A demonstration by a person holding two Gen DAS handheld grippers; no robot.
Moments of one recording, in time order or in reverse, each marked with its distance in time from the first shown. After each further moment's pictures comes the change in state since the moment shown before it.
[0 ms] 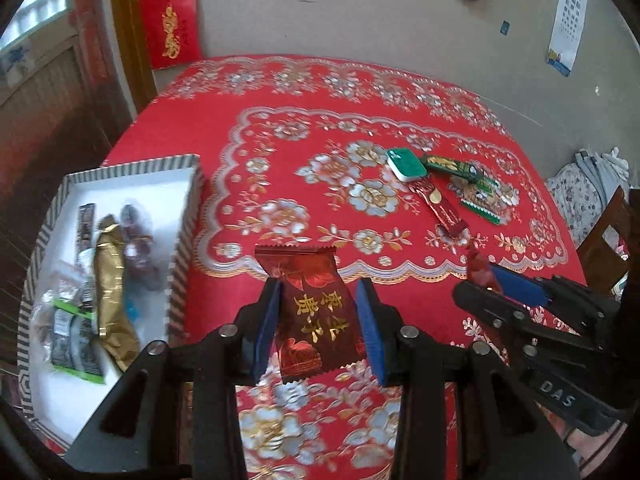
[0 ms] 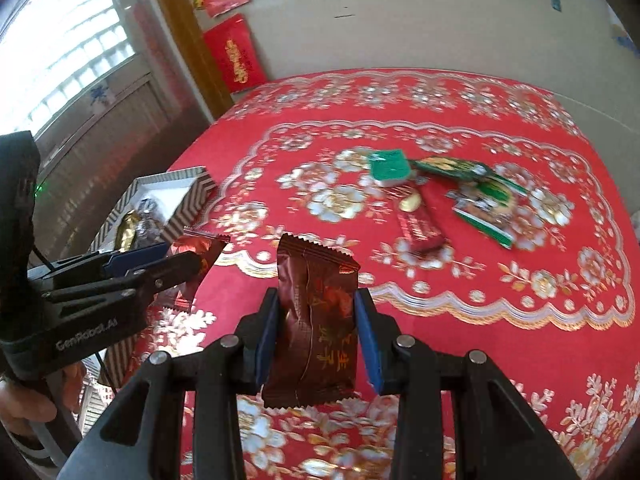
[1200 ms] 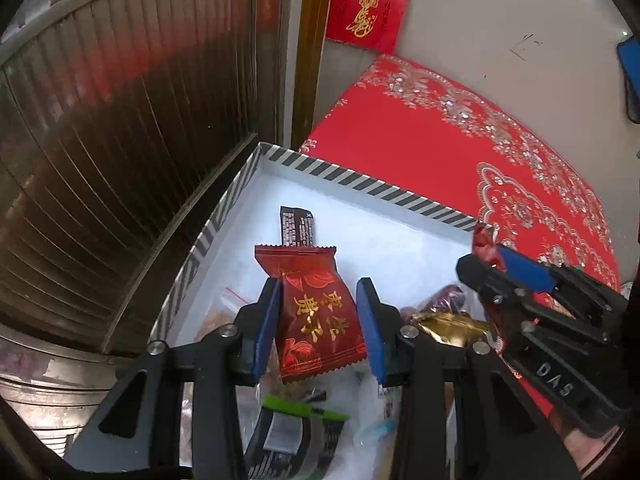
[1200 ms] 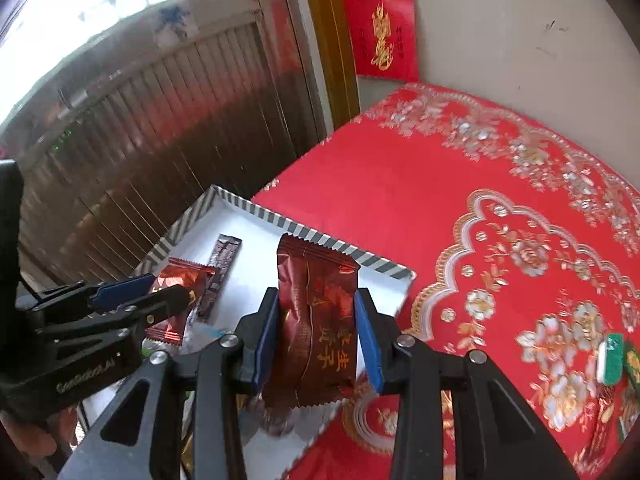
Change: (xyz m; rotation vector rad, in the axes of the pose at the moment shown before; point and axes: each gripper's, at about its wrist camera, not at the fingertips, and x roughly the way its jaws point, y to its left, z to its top) left arm 0.026 0.232 0.028 -0.359 0.020 0.210; right arm 0.170 0.192 0.111 -0.287 0.091 0.134
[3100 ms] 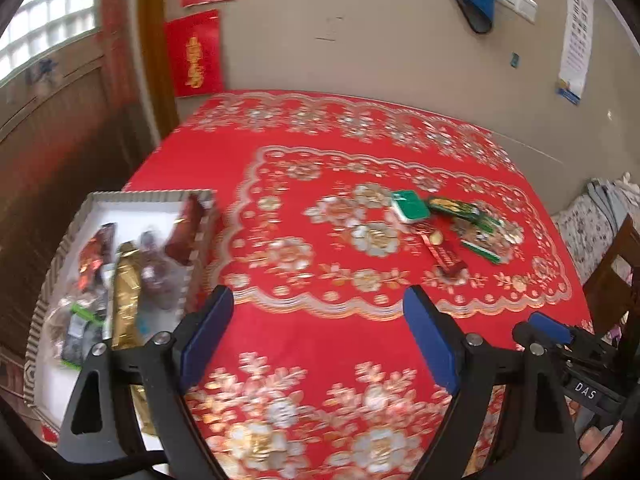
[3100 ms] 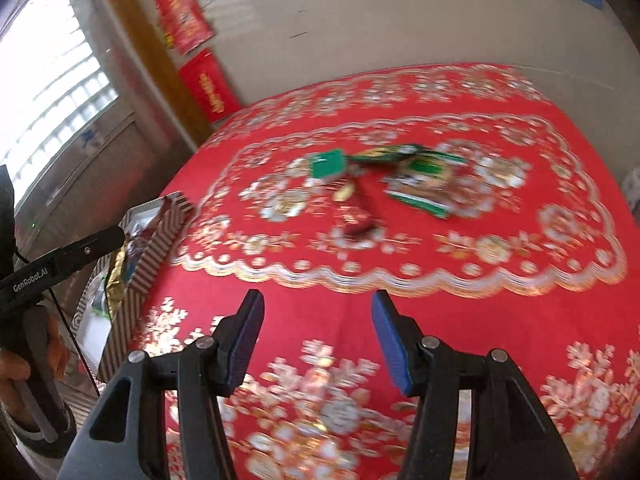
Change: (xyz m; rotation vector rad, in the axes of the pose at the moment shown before) left arm -0.090 -0.221 -0.109 0.311 -0.144 -0.166; right arm -0.219 -0.197 -0.231 0.449 -0.182 -0.131
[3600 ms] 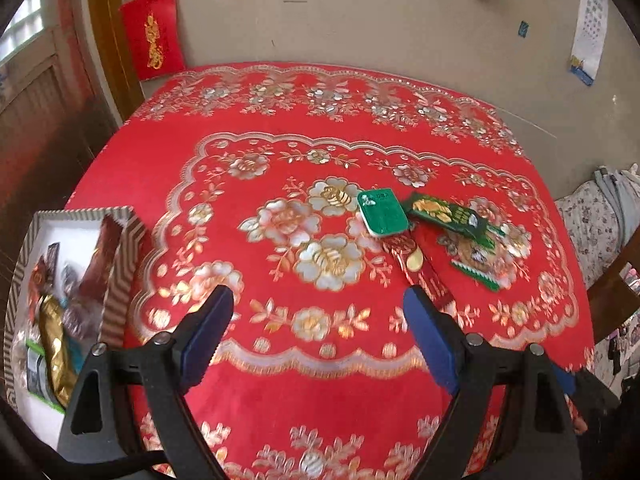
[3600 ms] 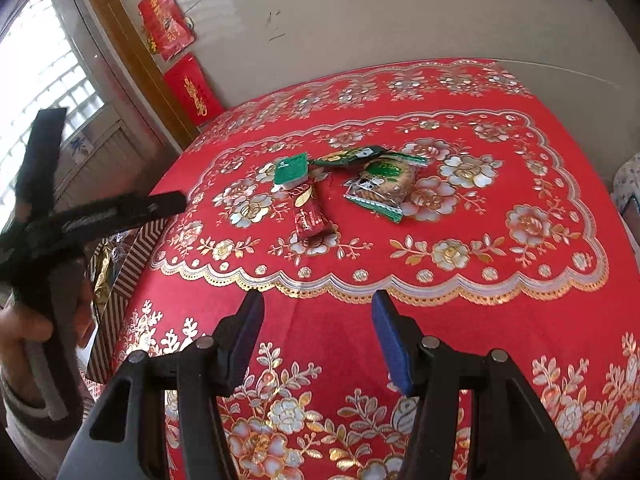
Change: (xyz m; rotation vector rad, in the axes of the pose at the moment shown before) left arm 0.081 -0.050 0.048 0.009 0.132 -0.002; right arm 0.003 -0.021 0.012 -0.014 0.024 -0.002
